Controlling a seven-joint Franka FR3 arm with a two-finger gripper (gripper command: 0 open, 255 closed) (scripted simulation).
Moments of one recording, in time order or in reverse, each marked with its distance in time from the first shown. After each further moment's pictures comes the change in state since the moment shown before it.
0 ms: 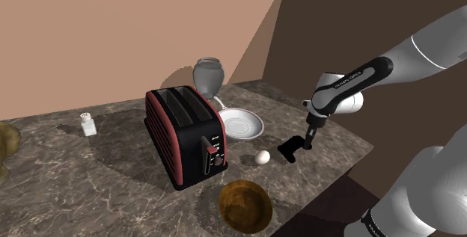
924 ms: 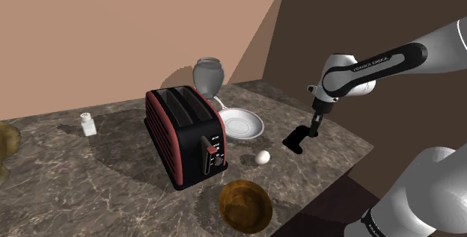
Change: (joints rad) arm -0.030 -0.197 0.036 0.052 -0.091 -0.237 0.081
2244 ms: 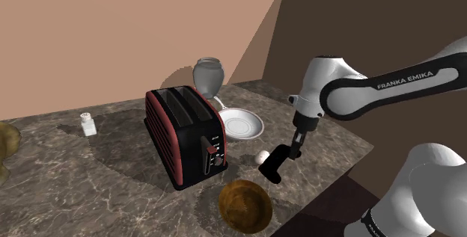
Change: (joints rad) arm 0.218 -0.237 0.339 -0.175 0.162 -0.053 0.439
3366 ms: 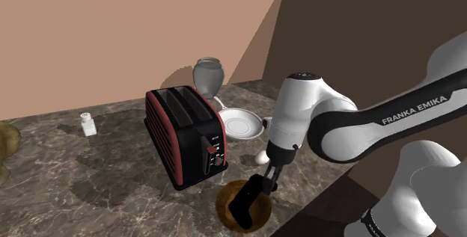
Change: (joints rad) arm 0.222 0.164 0.261 0.065 0.191 0.130 0.318
